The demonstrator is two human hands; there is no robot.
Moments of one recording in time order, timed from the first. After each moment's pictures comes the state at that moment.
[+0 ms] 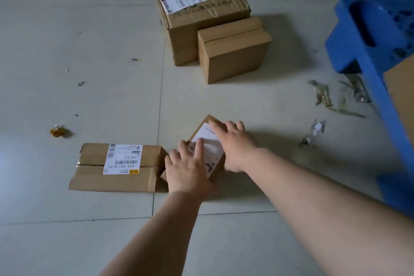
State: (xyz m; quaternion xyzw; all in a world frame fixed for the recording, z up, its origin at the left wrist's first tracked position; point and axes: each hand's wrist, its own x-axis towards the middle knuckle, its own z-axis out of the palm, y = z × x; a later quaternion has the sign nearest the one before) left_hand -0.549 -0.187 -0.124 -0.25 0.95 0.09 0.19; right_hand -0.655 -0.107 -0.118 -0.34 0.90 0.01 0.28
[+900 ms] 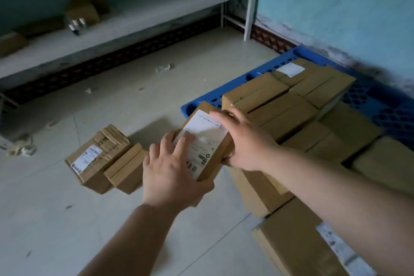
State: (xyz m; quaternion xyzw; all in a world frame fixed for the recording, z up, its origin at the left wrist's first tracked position) left_hand -0.673 0.046 0.295 0.04 0.99 0.13 -0.05; right_hand -0.721 0.221 0.295 -0.15 0.96 -0.22 0.06
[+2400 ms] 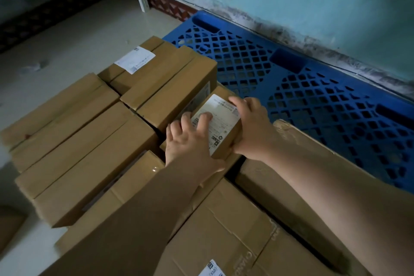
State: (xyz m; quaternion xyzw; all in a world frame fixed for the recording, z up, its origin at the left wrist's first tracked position) left_hand -0.792 0.463 0.179 0.20 0.96 0.07 0.15; right_hand -0.771 0.607 0.155 0.14 0.95 -0.27 0.07
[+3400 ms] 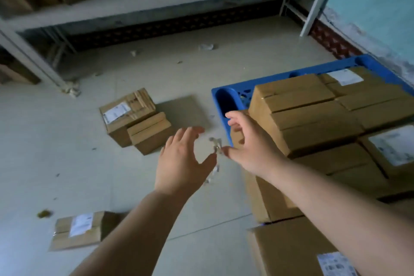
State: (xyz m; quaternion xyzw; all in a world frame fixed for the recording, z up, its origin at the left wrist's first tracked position) left_hand -0.650 0.045 0.265 -0.10 0.95 0.28 -0.08; right_hand -0.713 0.188 0.269 -0.18 0.88 -0.41 0.14
